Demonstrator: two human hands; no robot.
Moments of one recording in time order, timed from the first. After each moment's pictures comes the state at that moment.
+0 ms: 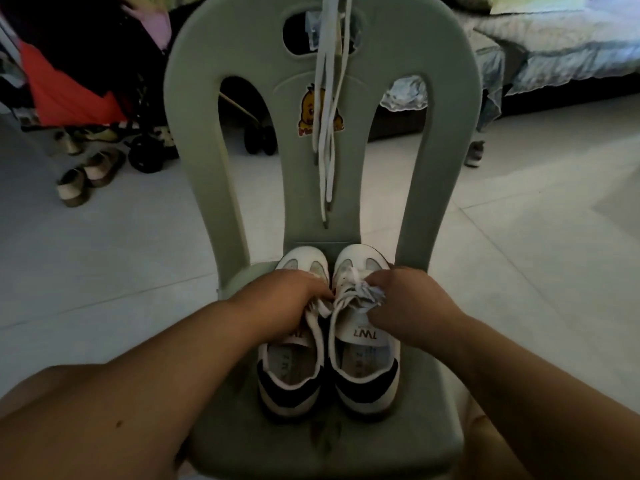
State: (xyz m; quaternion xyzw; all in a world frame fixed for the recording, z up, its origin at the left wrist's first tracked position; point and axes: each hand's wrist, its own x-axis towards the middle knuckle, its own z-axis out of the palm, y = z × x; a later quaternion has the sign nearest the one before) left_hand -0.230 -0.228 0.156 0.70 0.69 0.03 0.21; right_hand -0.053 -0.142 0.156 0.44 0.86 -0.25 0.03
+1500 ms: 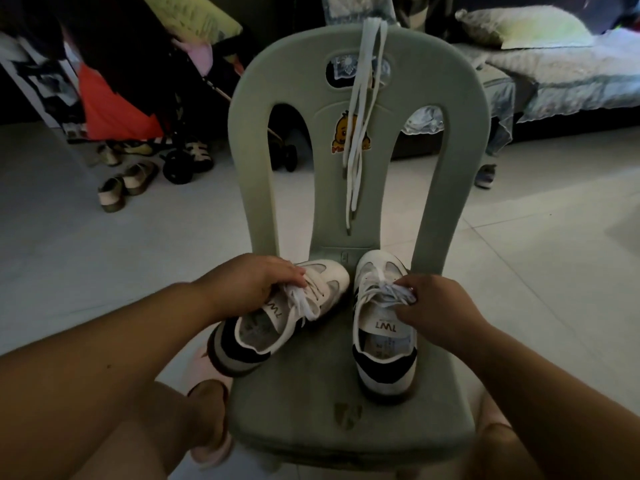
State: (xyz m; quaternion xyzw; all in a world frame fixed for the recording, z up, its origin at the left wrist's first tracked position) left_hand -0.297 -0.281 0.175 0.70 0.69 0.09 0.15; right_hand -0.035 -0.164 0.163 0.46 0.86 -0.23 -0.06
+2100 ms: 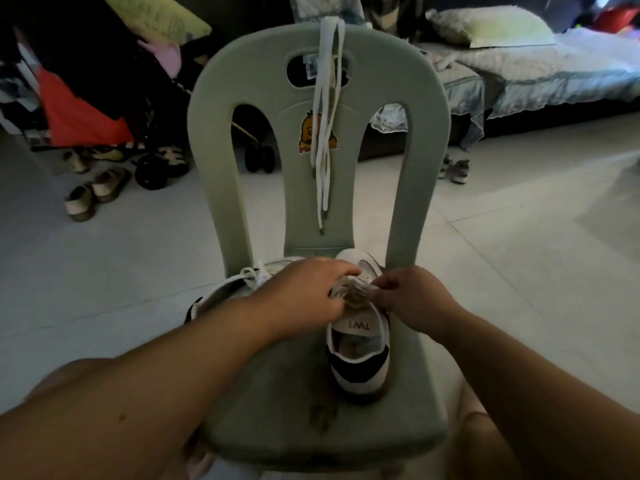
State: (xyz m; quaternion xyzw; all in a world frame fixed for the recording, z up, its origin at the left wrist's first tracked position) left_hand -0.189 -0.244 0.201 0.69 0.69 0.14 0.19; right_hand -0.031 -0.155 0.168 0.50 0.79 -0.35 -0.08
